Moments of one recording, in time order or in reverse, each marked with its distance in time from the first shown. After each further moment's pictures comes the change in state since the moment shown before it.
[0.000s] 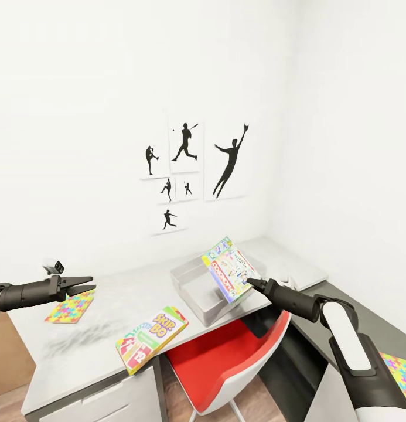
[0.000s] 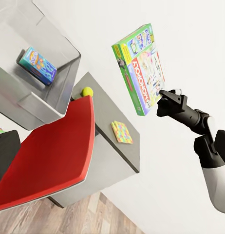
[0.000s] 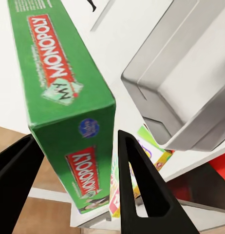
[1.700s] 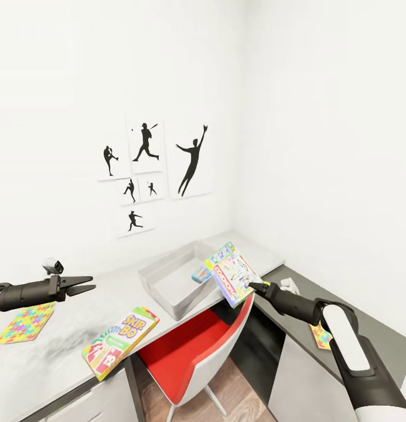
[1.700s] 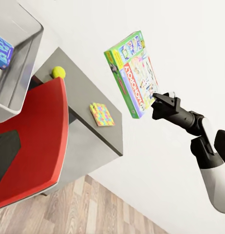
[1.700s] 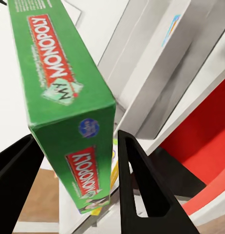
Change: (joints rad) left arm 0.000 0.002 0.000 0.000 0.002 0.003 0.000; right arm 0.000 0.000 -0.020 0.058 0.001 0.000 0.001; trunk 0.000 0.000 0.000
